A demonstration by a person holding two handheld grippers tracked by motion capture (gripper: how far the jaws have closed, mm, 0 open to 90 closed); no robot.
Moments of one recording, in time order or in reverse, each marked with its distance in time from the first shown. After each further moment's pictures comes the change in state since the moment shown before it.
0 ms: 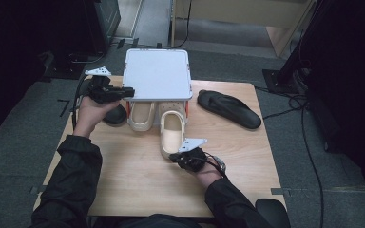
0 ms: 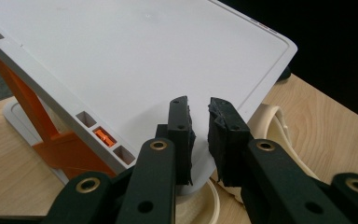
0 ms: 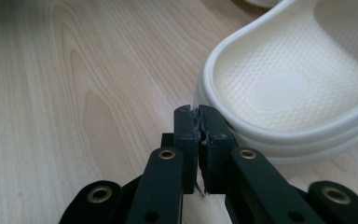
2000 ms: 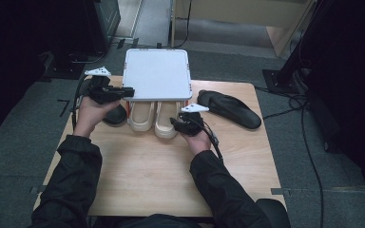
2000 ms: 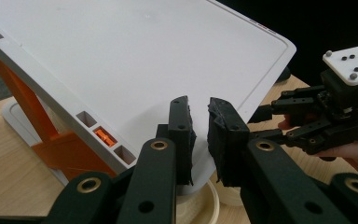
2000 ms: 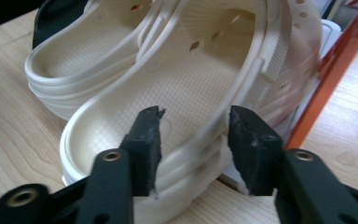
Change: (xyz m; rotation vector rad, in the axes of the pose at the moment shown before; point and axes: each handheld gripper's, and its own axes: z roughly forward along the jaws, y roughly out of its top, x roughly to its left) left arm 0.001 -0.001 0.000 -0.005 -0.002 -0.004; right arm -0.085 0.056 0.031 -0.159 -0.307 0.265
